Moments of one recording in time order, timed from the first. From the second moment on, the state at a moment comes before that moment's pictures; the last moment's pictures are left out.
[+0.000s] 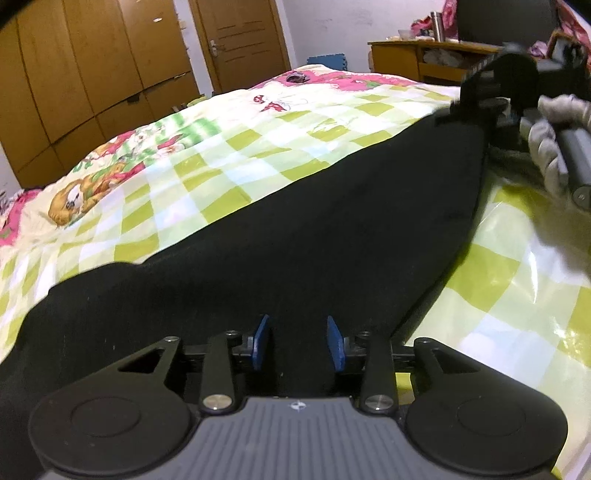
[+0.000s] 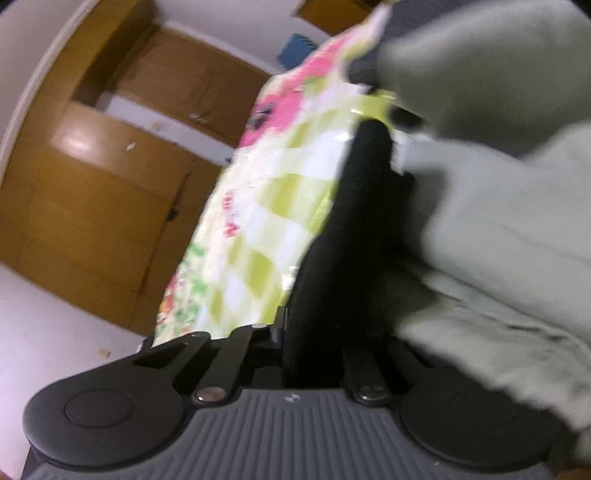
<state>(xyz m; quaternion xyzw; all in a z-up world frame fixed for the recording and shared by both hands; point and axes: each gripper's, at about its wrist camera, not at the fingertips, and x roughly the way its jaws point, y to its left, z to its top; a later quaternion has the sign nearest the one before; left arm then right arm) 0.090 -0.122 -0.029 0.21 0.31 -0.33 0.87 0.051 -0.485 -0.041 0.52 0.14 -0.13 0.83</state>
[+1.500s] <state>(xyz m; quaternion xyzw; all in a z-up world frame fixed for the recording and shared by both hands) 0.034 0.158 -0.004 0.03 0.29 -0.15 0.94 0.176 0.008 0.040 0.04 0.35 0.21 0.91</state>
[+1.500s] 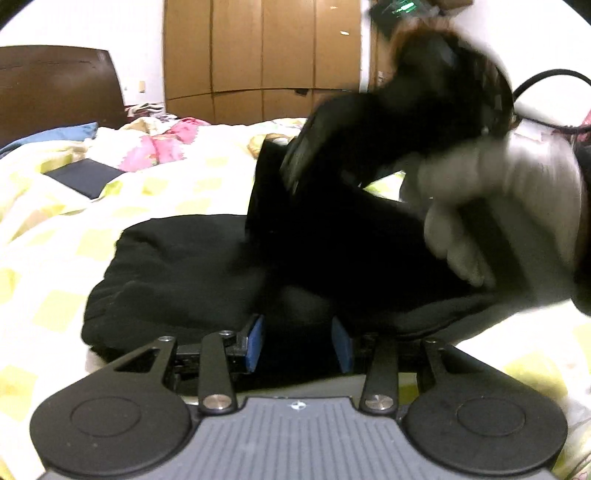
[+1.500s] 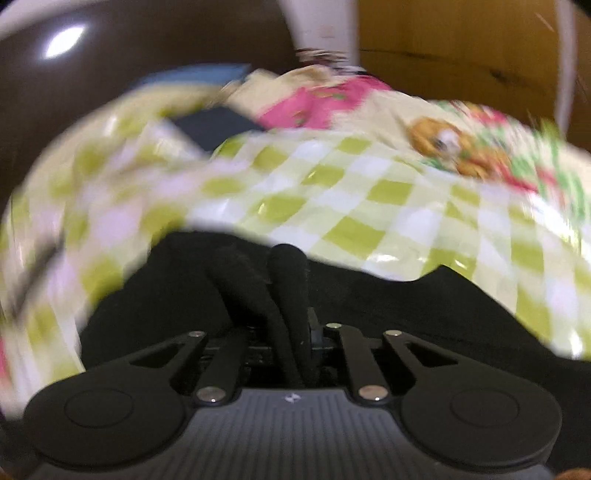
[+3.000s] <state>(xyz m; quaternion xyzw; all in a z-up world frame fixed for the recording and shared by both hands) 0.027 0.180 0.033 0.06 0.25 -0.10 0.96 0.129 0.010 0.049 -0.07 0.29 0.23 0.93</state>
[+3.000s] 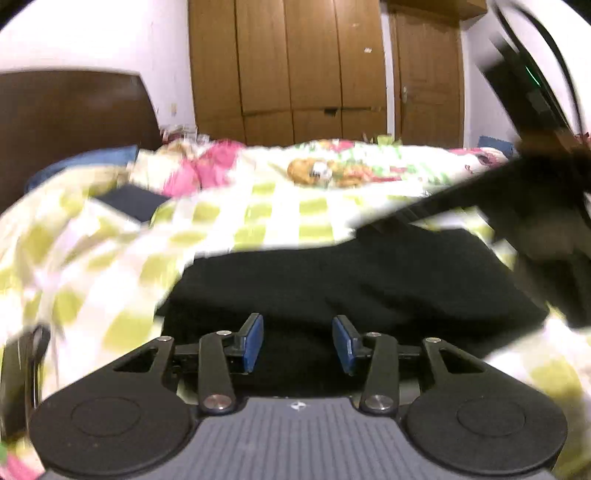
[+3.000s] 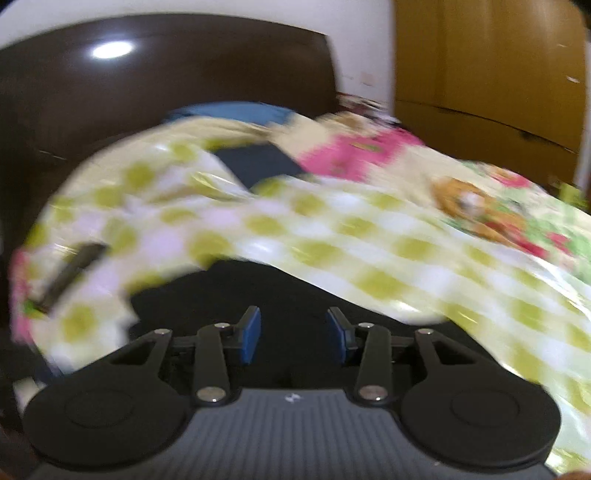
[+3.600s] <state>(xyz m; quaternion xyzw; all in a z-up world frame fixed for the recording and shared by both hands) 0.088 0.156 0.002 0.13 0.31 -0.06 0.94 0.129 -0.135 0.010 0.08 0.33 0.11 0.93</state>
